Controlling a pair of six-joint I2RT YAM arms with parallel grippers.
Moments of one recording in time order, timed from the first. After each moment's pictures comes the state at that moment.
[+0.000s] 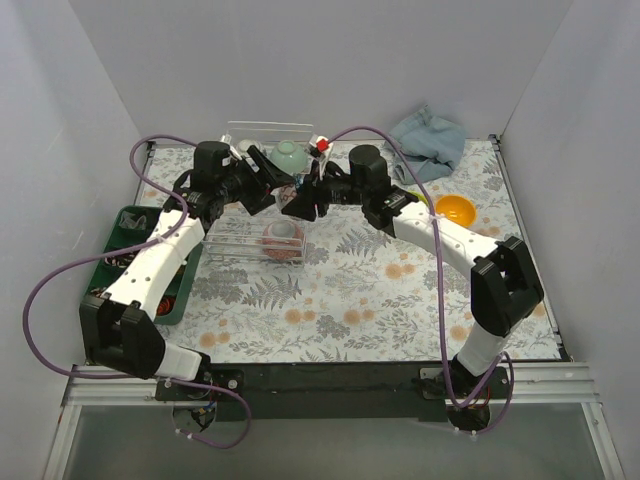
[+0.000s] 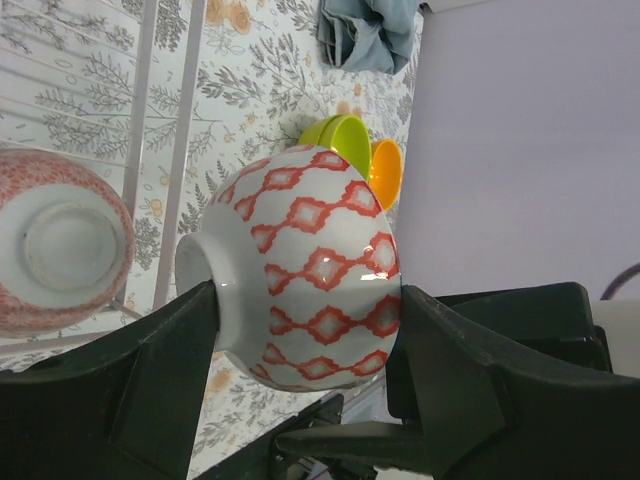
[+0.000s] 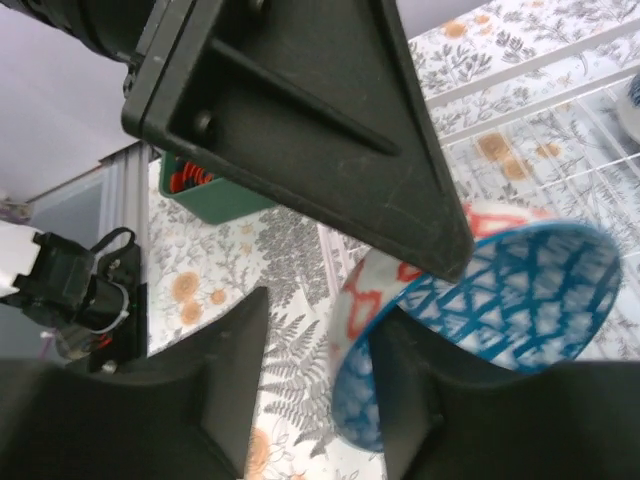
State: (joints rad) left arm -0.29 1.40 1.29 -0.40 0.34 -0.98; right arm 0.69 1.71 1.36 0.18 -0.72 0.21
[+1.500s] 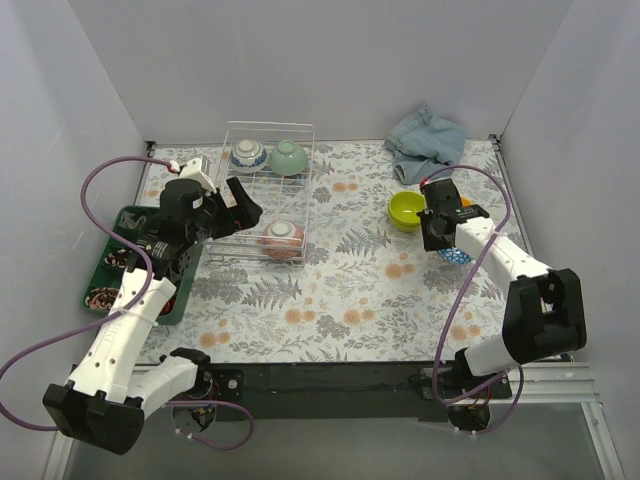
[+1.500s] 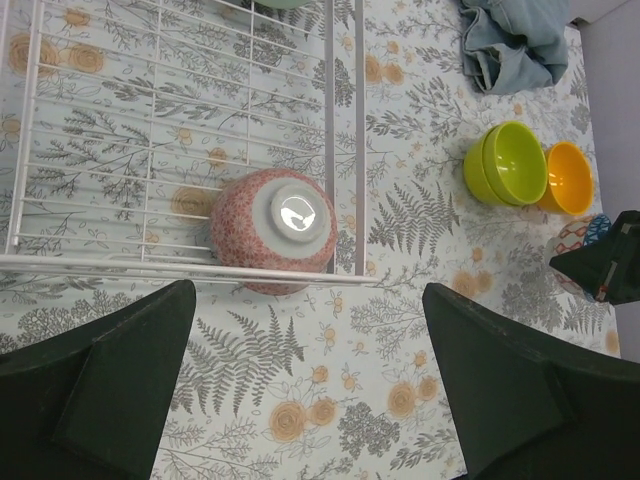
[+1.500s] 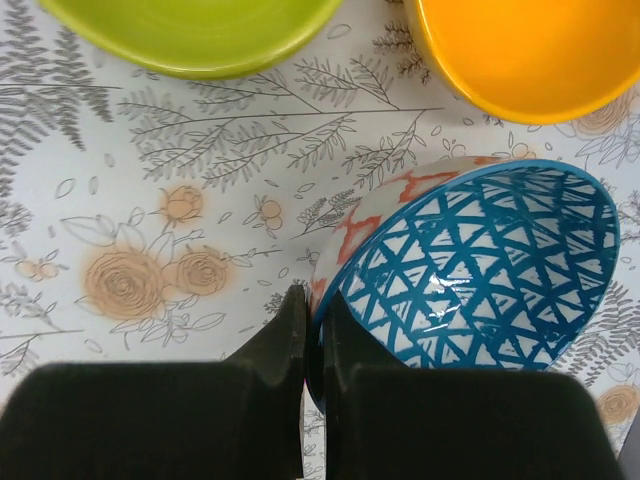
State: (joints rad) left arm -0.29 1.01 1.09 -0.55 0.03 -0.53; right arm 0.30 1.43 1.01 -0.61 0.21 0.08
